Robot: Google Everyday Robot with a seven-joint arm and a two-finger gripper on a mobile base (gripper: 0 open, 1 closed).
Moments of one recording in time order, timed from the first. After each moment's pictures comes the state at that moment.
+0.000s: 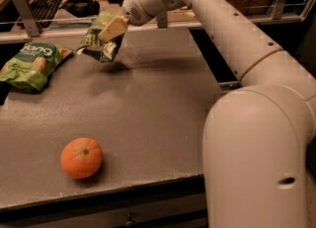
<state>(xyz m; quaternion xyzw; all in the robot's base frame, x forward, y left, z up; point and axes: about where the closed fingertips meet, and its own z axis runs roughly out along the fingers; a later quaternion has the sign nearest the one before) 0.755 0.122 0.930 -0.54 0.70 0.24 0.40</state>
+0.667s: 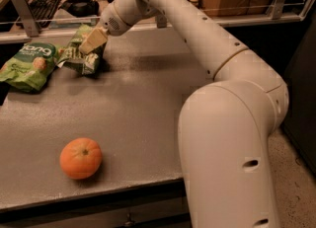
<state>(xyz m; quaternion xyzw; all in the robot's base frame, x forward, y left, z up) 0.740 0.193 0.896 -0.57 0.69 0.28 0.35</state>
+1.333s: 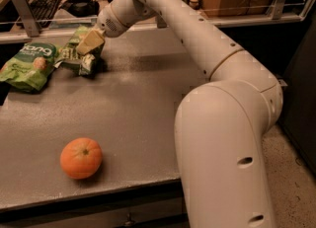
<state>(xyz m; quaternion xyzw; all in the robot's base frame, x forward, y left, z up) 0.732 0.205 0.892 -0.57 0.69 0.30 0.33</state>
